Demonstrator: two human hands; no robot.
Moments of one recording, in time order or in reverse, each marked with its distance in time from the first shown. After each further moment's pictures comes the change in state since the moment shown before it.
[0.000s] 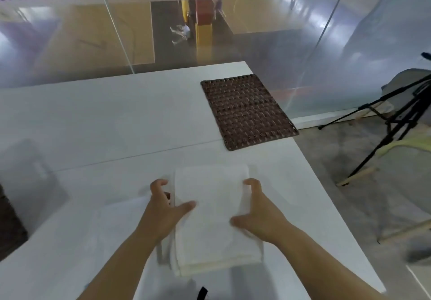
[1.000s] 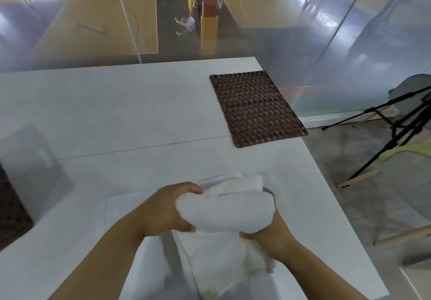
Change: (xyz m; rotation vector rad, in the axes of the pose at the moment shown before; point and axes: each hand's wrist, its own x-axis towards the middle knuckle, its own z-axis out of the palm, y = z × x) left_hand -0.004 0.016 -0.045 0.180 -0.473 0.290; right_hand -0.007 0.025 0.028 0.352 0.086 -0.152
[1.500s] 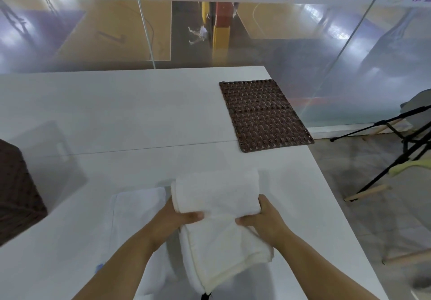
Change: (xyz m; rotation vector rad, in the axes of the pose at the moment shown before) left_hand -0.017 -0.011 0.040 -0.620 0.147 -0.257; right_hand 0.019 -0.014 0.002 -0.064 -0.078 0.258
